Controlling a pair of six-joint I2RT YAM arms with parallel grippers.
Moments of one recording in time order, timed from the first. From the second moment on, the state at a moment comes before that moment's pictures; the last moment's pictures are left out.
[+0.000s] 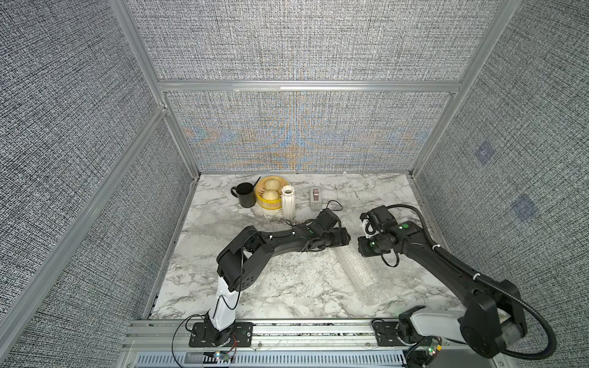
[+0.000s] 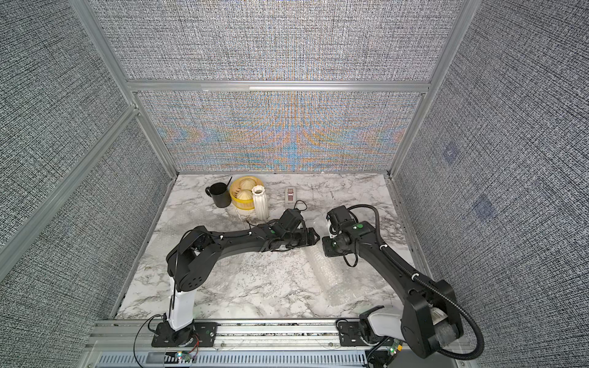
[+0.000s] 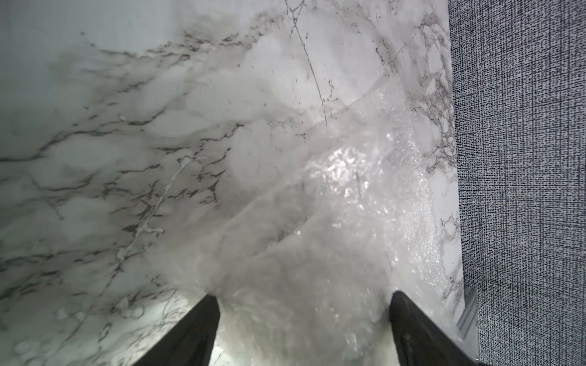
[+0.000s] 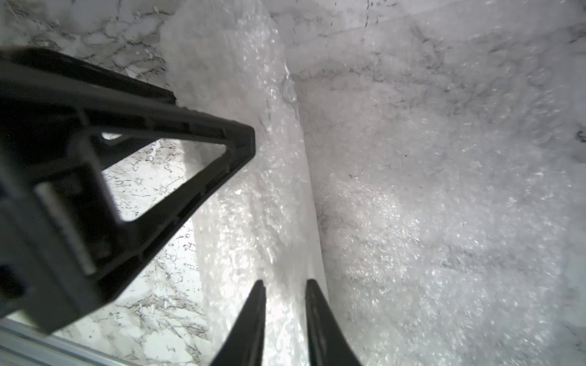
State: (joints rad) left arm -0.93 2.03 1.32 -0.09 0.18 -0.89; right arm 0.40 1.27 0.96 -0.88 -0.06 0.22
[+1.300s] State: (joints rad) left arm -0.89 1.76 1.14 -0.17 0.14 -0.89; right arm 0.59 1.44 0.90 -0.85 -0.01 0.31
